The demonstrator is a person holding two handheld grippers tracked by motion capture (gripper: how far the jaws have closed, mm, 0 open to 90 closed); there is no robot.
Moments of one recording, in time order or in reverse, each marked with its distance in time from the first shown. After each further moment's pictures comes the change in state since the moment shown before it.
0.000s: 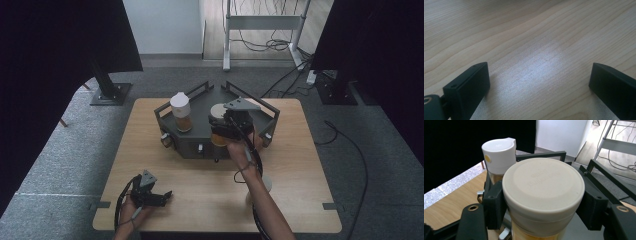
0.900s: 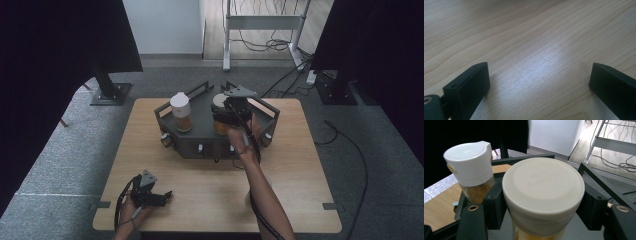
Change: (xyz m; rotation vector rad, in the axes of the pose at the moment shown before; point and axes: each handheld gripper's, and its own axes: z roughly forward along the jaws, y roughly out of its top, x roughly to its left) left arm 0.001 0.000 0.000 0.000 -0.002 0.004; right arm -0.019 0.012 0.040 0.019 -0.048 0.008
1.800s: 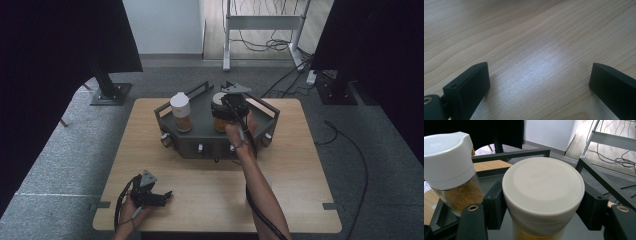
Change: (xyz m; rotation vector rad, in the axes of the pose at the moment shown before) left arm 0.000 0.000 0.000 0.000 -0.001 0.001; right arm -0.003 0.002 0.030 0.041 -0.031 -0.001
